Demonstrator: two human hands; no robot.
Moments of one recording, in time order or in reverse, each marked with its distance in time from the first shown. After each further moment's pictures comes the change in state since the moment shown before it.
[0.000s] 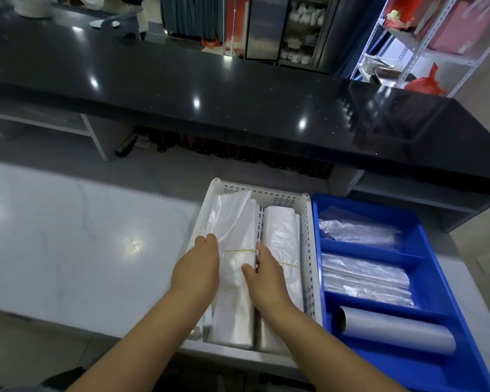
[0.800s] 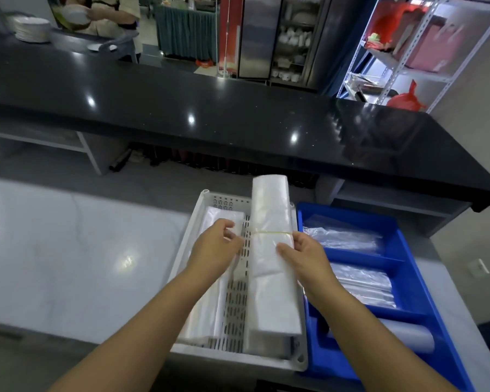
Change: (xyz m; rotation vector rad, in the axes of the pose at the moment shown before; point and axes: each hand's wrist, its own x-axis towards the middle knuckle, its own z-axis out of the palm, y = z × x) left_hand 0.026 0.039 -0.012 -0.901 -0.035 -0.020; right_hand 0.003 -0.016 -0.104 0.415 0.040 0.138
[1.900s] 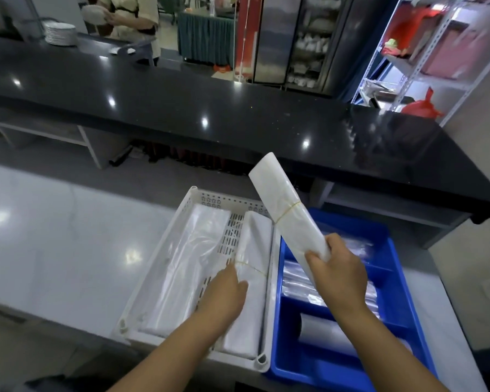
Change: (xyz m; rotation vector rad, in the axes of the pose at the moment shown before) left_hand -0.041 -0.026 0.099 0.376 -0.027 -0.098; right_hand 0.001 0.018 -0.094 -0.798 0.357 -0.420
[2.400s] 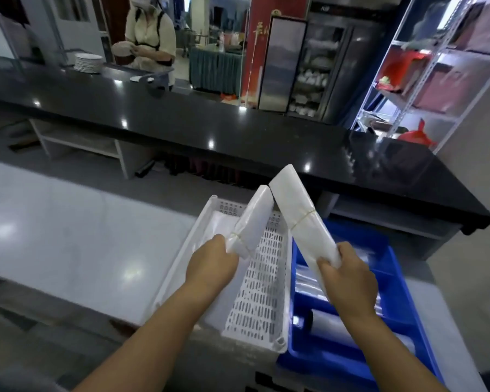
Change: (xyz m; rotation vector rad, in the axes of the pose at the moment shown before) left_hand -0.041 0.001 -0.104 -0.008 0.242 0.097; right_hand -0.047 -0.033 -0.020 -0.027 0.092 0.014
